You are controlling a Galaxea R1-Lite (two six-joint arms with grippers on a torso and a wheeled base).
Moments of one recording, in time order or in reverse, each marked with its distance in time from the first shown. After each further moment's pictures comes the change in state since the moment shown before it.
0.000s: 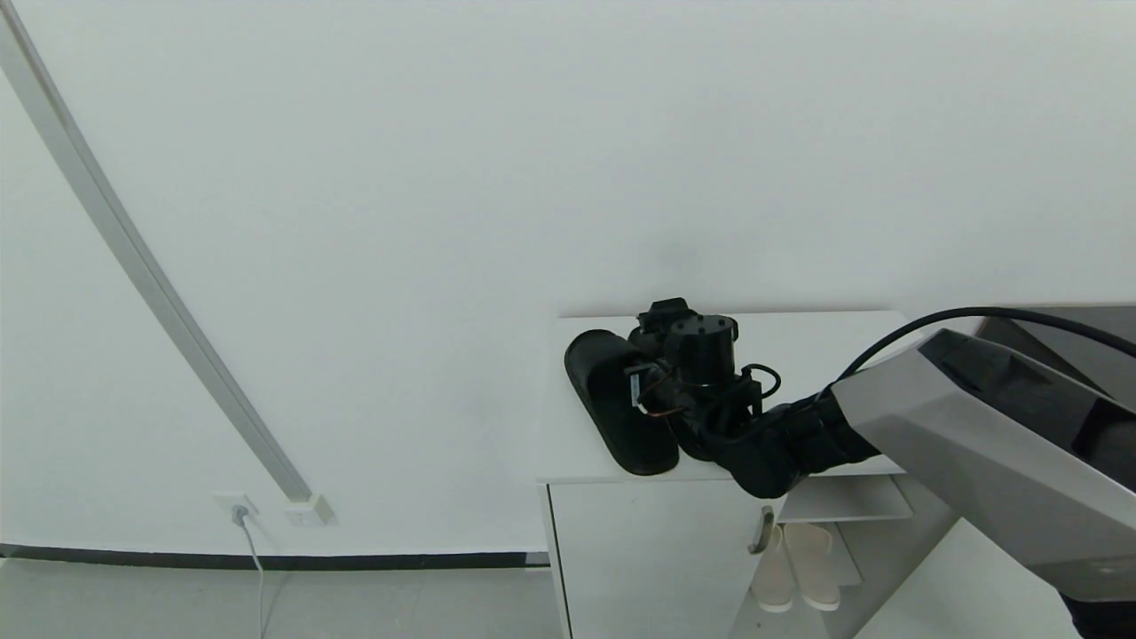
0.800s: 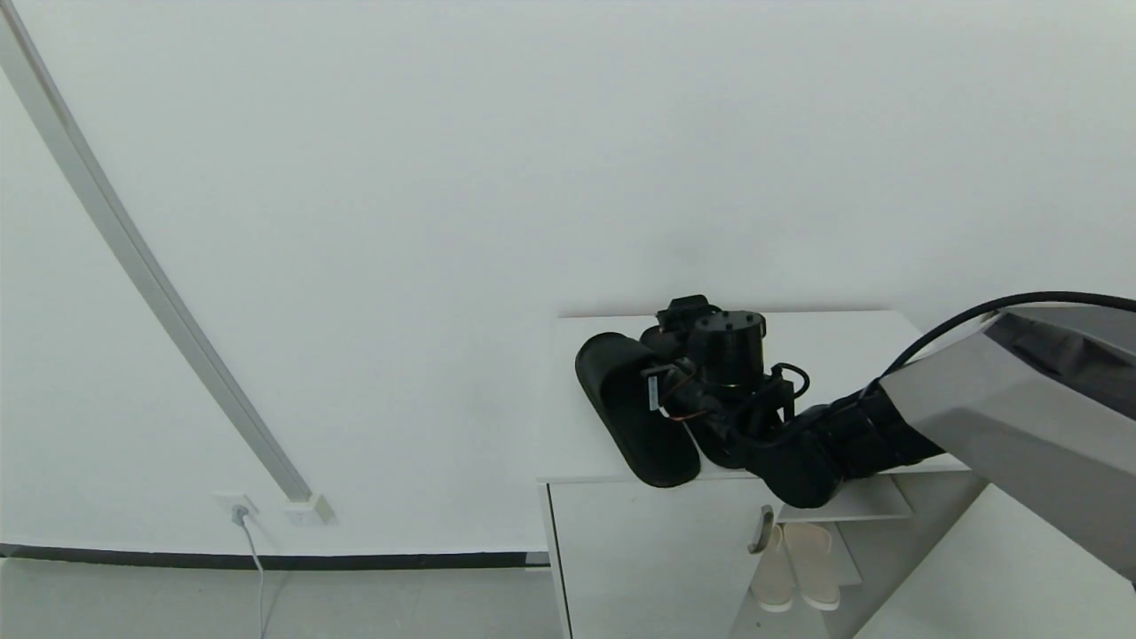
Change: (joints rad) left arm 0.000 0.000 0.000 0.000 0.000 0.000; right arm -0.002 -0.124 0.170 -0.024 0.012 0.007
